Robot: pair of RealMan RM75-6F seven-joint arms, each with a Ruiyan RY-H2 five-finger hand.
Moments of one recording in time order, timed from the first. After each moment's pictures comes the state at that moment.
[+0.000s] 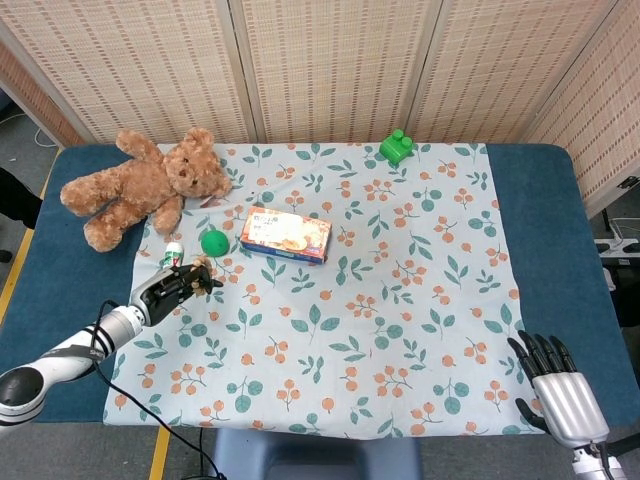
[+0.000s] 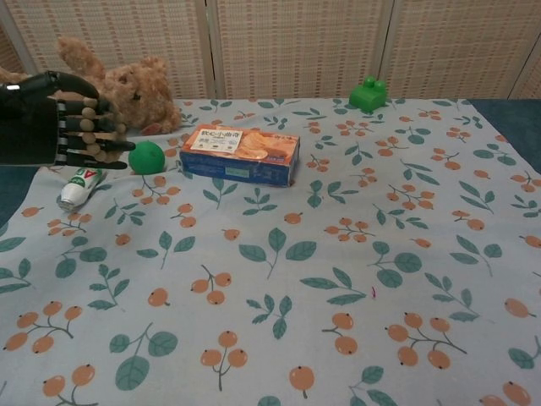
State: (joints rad) left arm -0.35 -1.28 -0.87 -1.57 0.60 -0.12 -0.55; right arm -0.02 -1.10 -0.10 -1.74 -1.63 1.43 -0.32
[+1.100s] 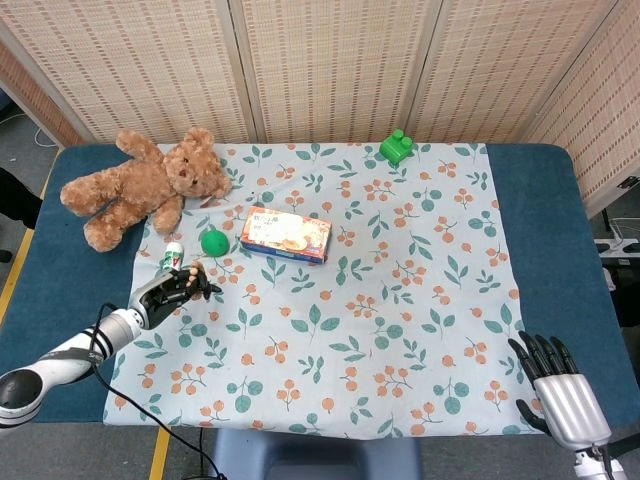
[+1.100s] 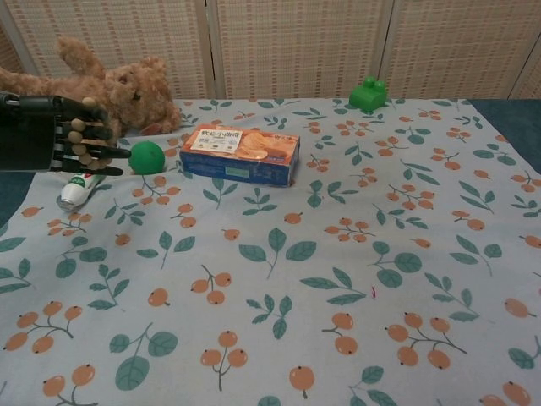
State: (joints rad) left arm -0.35 -1.25 -0.84 -1.59 0.62 -0.11 -0.56; right arm -0.03 -1.09 -0.10 -1.74 -1.65 1.45 -0.32
